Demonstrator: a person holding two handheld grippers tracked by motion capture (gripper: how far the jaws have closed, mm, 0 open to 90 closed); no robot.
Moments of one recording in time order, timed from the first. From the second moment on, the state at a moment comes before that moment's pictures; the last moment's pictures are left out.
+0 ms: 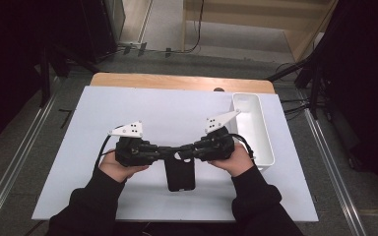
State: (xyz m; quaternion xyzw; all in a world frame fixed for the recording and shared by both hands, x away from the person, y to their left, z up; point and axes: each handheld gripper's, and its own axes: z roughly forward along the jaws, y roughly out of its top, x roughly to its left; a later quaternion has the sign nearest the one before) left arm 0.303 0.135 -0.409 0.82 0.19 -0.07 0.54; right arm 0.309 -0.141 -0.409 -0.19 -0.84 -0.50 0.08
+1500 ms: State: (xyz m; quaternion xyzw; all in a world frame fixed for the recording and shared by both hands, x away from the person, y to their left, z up) left arm 0.305 0.147 -0.392 0.80 0.31 0.02 0.52; right arm 0.305 -0.153 -0.400 -0.33 -0.79 -0.52 -0.07
